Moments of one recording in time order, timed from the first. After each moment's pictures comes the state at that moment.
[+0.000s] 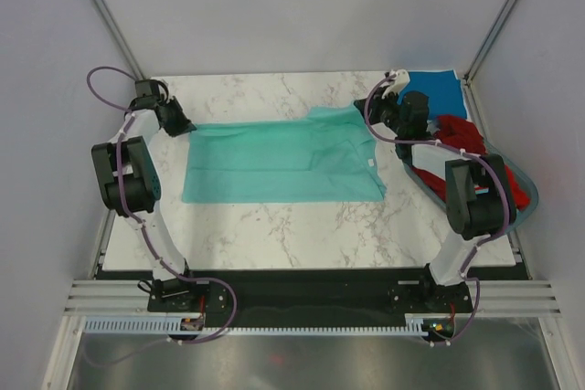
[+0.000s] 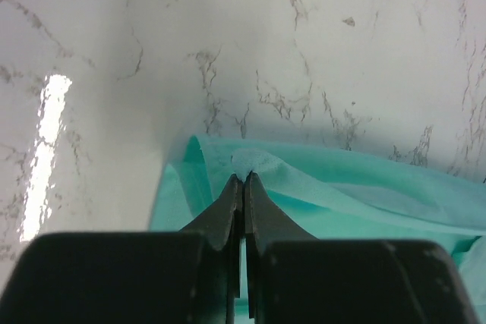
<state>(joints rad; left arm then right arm) 0.22 2.05 1.55 -0.39 0.31 -0.35 0.15 1.82 1.05 0.65 -0.41 0.23</state>
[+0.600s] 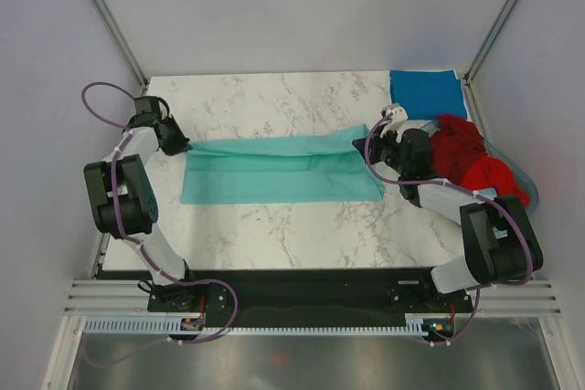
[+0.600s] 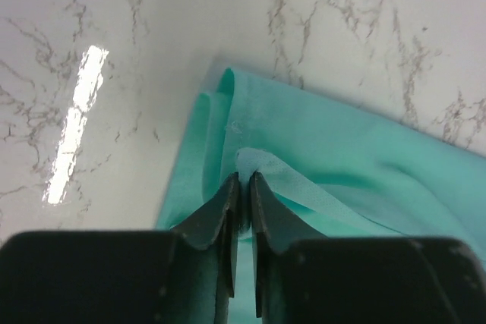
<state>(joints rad) 0.22 1.80 1.26 -0.39 0.18 -0.35 0.22 1.48 0.65 0.62 -0.37 0.22</state>
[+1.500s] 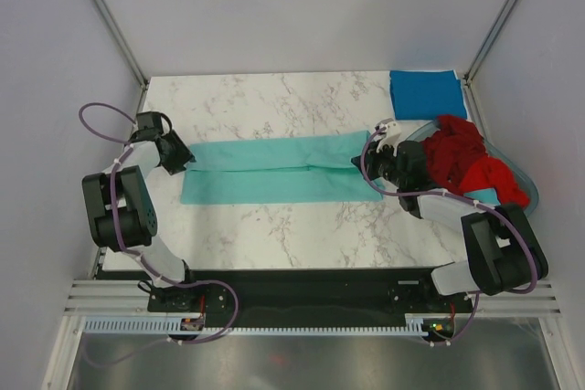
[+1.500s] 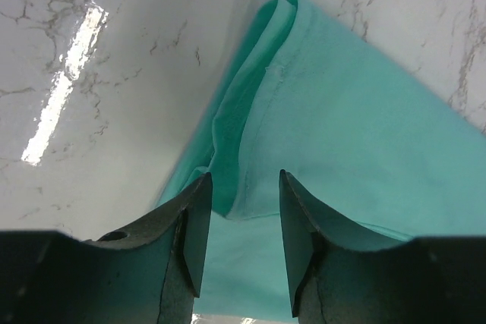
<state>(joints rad) 0.22 1.68 1.06 -0.37 0.11 -0.46 0.27 1.41 0.54 0.54 -0.35 0.19</state>
